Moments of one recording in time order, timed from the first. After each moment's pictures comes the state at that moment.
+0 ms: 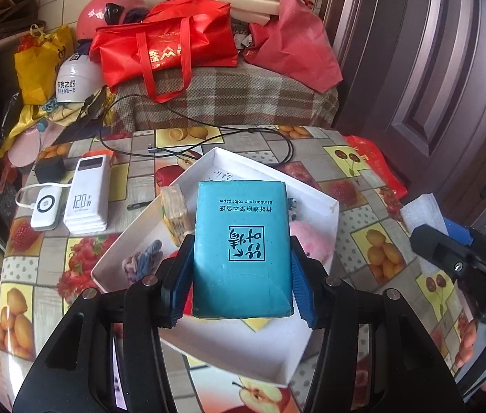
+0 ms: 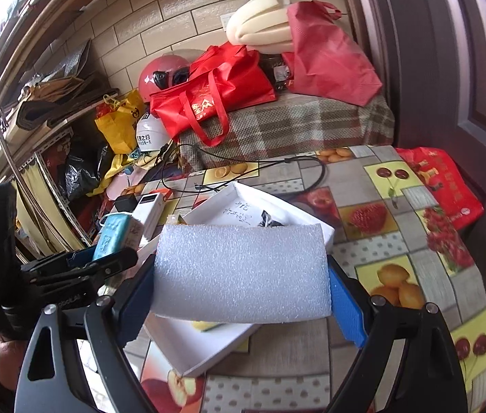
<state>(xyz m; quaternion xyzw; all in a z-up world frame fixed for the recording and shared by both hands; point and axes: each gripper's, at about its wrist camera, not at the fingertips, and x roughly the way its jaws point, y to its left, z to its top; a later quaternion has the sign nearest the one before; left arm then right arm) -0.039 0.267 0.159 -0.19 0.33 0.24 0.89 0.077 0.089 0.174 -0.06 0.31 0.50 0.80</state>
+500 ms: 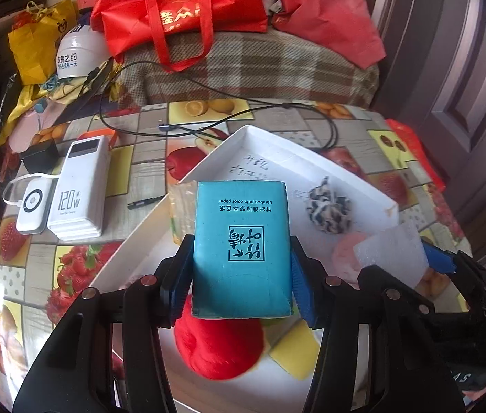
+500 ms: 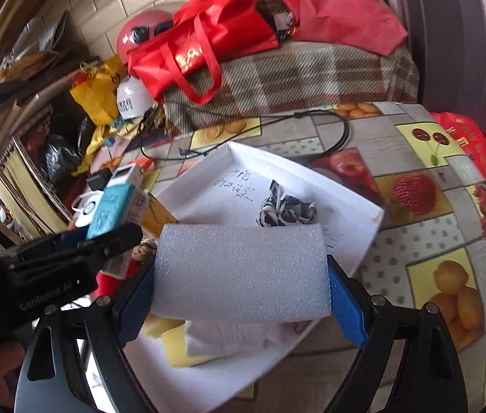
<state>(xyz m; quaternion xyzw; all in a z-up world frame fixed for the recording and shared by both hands) 0.013 0.326 0.106 -0.19 0.38 0.28 0.86 0.112 0.177 0.098 -0.09 0.38 0.49 0.78</state>
